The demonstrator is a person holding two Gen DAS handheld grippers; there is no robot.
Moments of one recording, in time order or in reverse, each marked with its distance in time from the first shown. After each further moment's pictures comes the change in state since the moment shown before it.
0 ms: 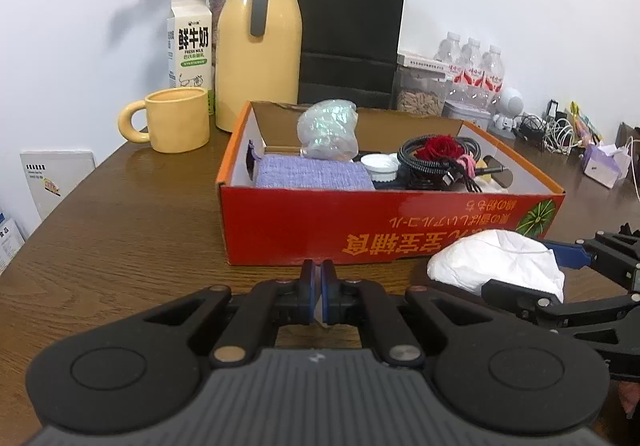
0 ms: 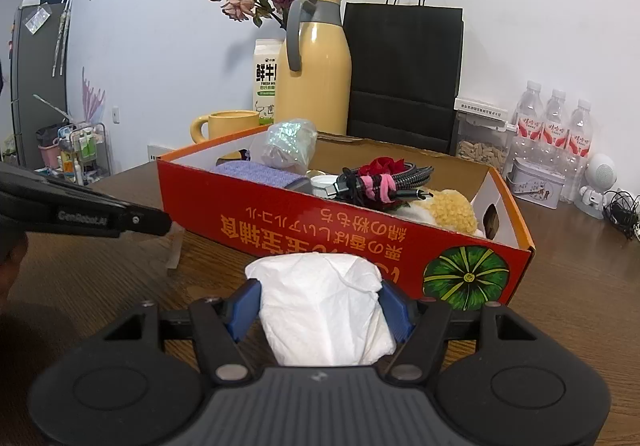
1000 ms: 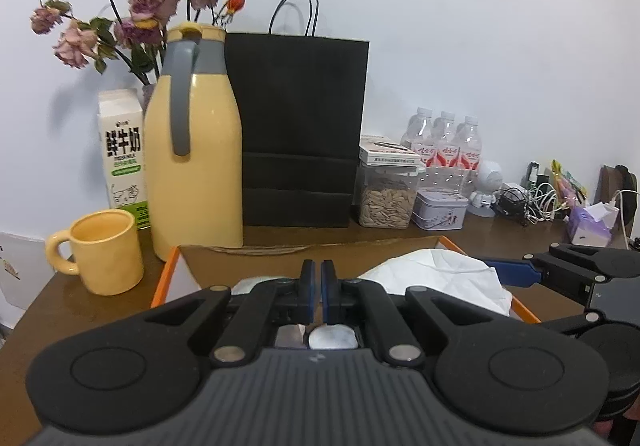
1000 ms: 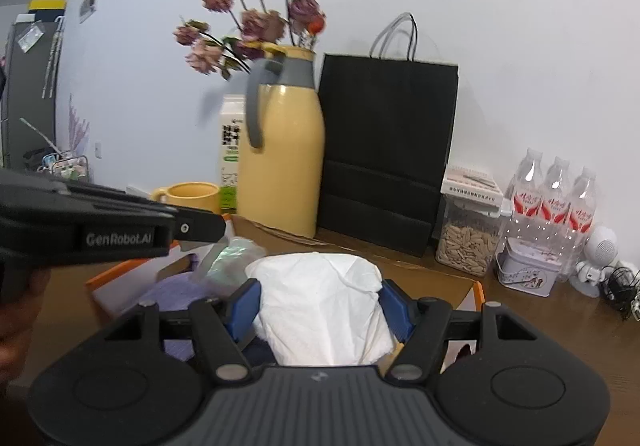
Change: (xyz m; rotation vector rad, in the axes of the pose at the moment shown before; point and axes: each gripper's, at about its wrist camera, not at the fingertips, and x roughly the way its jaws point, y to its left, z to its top) left arm 0.072 -0.038 0.114 0.050 -0.172 -0.092; right arm 0.054 -0.044 0.107 -0.015 -0.089 -0.031
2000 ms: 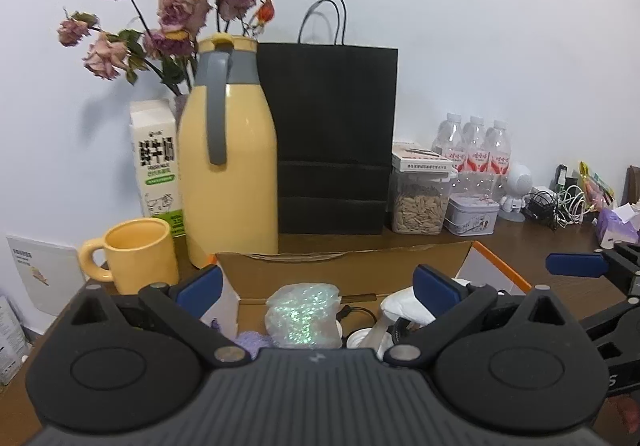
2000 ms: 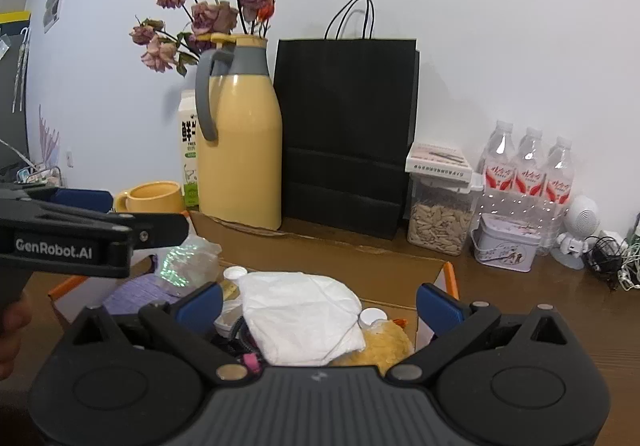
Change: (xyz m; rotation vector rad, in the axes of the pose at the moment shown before) left arm -0.019 0.006 -0.001 0.013 -0.029 0.107; right arm 0.004 -0.022 -0.007 0.073 0.019 -0.069
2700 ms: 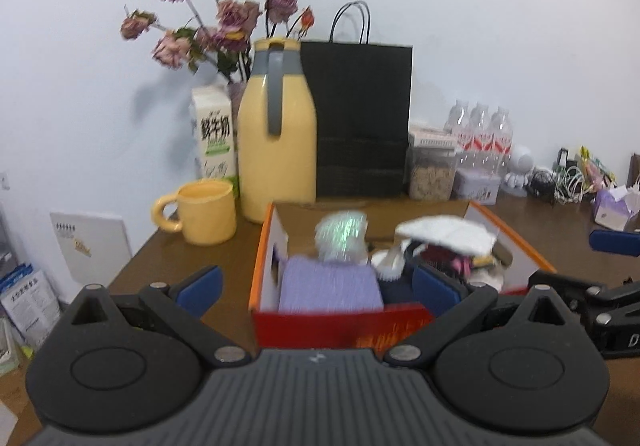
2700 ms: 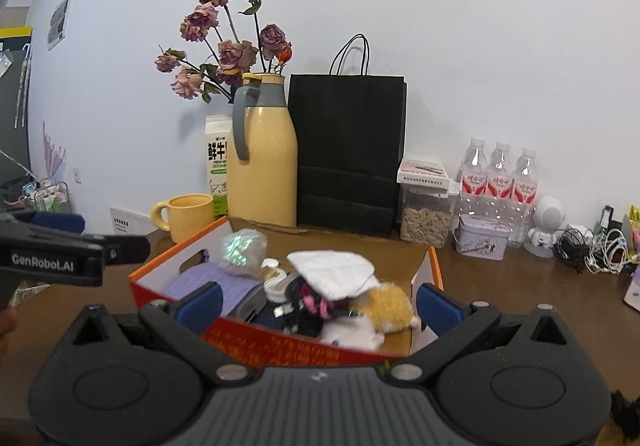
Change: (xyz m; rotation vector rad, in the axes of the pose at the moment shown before) left arm -0.111 0.014 -0.034 -0.016 0.066 0.074; right arm -0.113 0.037 -0.027 0.026 -0.047 -0.025
